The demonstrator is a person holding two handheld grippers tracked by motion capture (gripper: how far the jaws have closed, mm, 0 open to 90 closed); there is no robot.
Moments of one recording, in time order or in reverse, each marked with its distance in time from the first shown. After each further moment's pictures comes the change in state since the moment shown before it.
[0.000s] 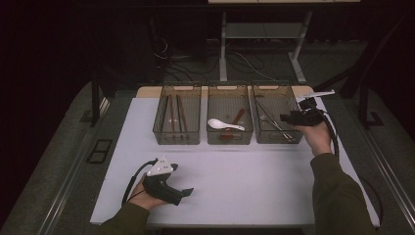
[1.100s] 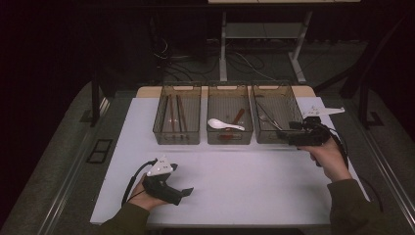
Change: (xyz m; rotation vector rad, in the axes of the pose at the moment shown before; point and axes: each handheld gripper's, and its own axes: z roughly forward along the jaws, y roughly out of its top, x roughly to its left) left arm -0.001 0.000 -0.001 -0.001 0.012 -0.004; right arm 0.039 -0.041 -0.045 -0.084 0.191 -0.123
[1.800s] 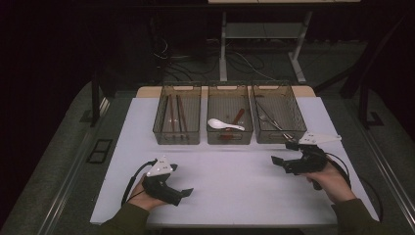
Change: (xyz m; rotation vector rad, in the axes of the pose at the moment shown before) left arm -0.001 0.000 -0.001 0.001 -0.007 0.006; right arm 0.040 -0.053 -0.006 -0.012 0.066 -0.070
